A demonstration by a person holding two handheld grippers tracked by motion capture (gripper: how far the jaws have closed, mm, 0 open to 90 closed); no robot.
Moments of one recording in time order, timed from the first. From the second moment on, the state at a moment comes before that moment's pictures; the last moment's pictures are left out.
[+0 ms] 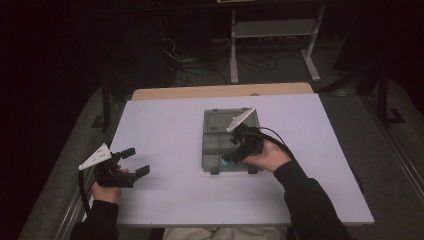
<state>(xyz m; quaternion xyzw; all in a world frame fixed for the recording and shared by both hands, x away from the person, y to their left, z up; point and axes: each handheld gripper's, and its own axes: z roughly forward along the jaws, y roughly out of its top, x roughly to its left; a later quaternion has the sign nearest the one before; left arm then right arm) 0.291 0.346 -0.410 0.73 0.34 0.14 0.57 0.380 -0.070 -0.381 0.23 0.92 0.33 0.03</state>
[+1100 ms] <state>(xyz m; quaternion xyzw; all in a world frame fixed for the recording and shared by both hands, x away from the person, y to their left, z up) 0.291 0.346 -0.410 0.73 0.34 0.14 0.57 0.356 -0.113 -0.377 0.27 0.88 0.38 0.08</state>
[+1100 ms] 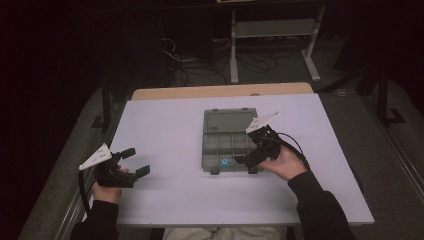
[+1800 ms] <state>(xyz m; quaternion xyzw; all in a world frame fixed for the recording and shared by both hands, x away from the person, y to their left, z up) 0.291 0.346 -0.410 0.73 0.34 0.14 0.57 0.336 -0.143 -0.382 0.28 0.86 0.42 0.10</state>
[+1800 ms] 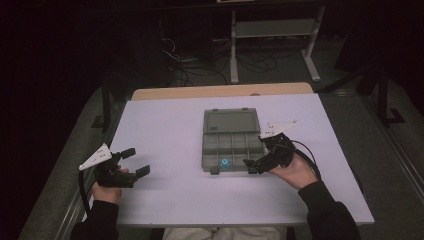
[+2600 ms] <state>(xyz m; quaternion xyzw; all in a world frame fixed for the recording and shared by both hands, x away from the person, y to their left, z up) 0.290 0.346 -0.410 0.73 0.34 0.14 0.57 0.310 -0.182 -0.395 0.31 0.81 0.48 0.13</state>
